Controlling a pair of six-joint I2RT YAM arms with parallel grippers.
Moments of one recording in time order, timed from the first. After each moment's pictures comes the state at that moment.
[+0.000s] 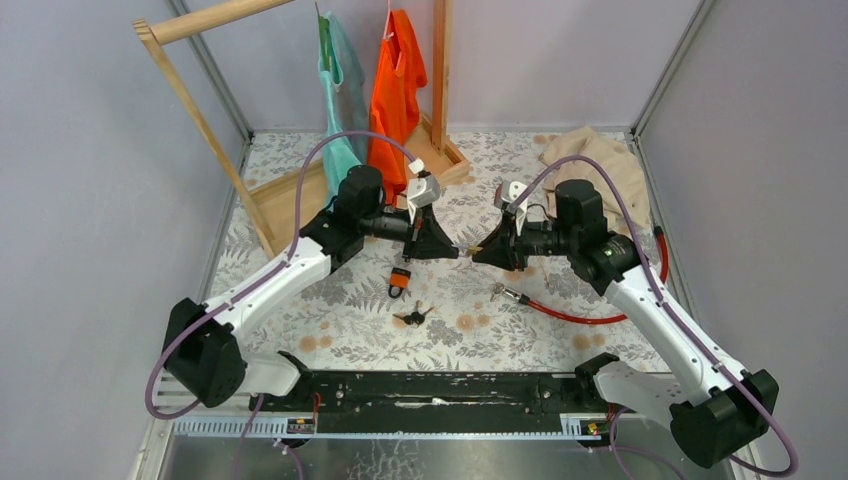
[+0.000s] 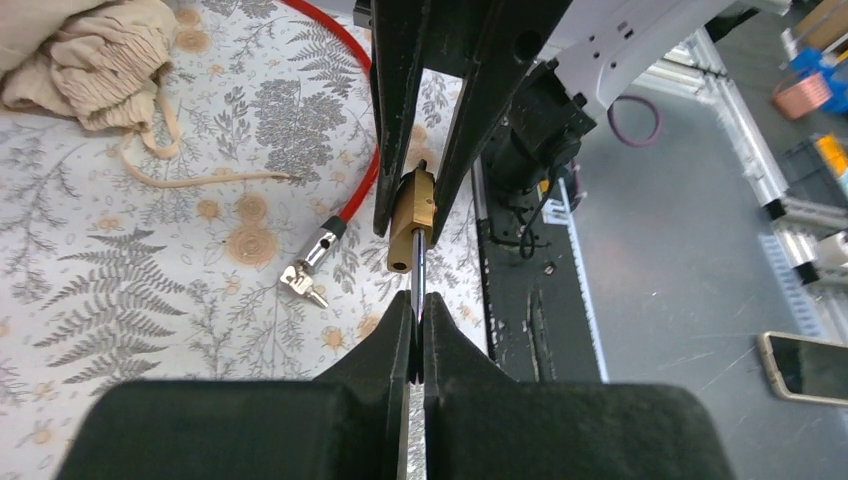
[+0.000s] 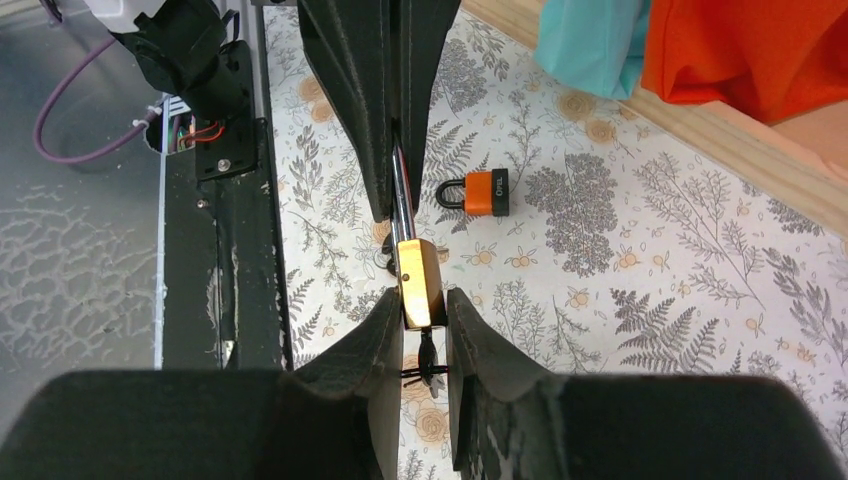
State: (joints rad) left arm -0.60 1.35 1.04 0.04 1.05 -0.07; right arm 0.45 1.05 0.97 -0.41 -0.88 -0.25
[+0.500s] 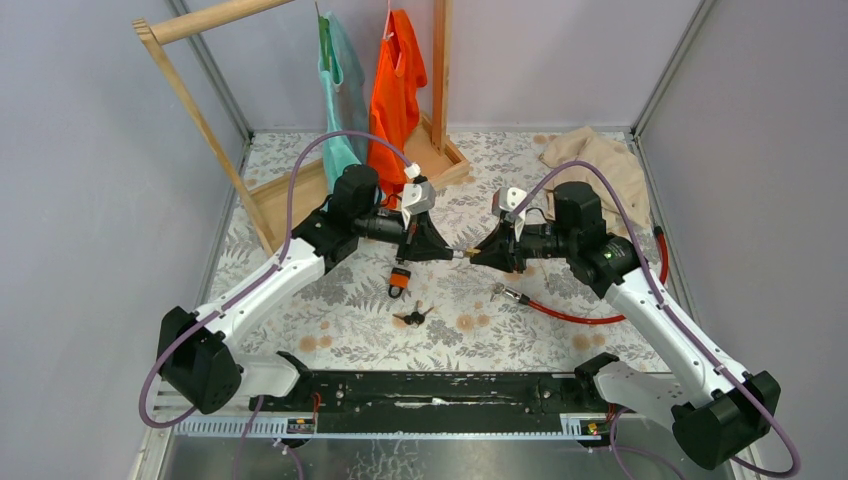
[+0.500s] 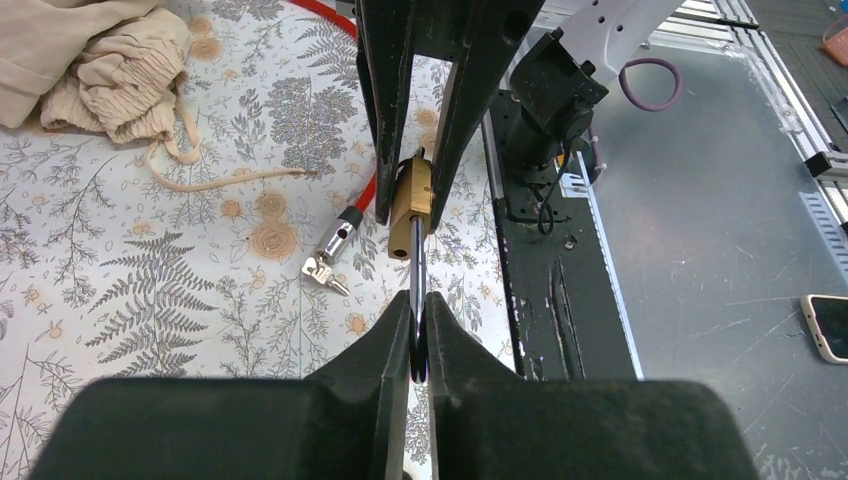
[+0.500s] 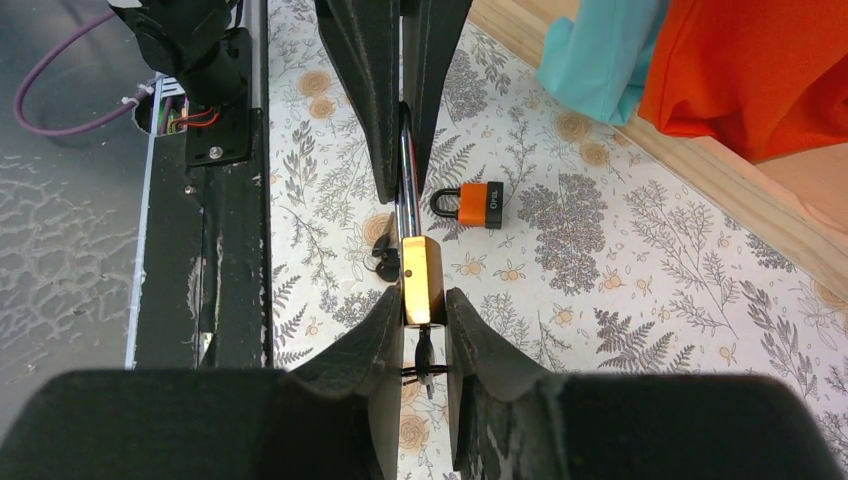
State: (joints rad) left arm -0.58 1.31 1.07 -0.13 1.06 0.13; right arm 0.47 1.03 0.96 -0.41 -0.88 -0.35
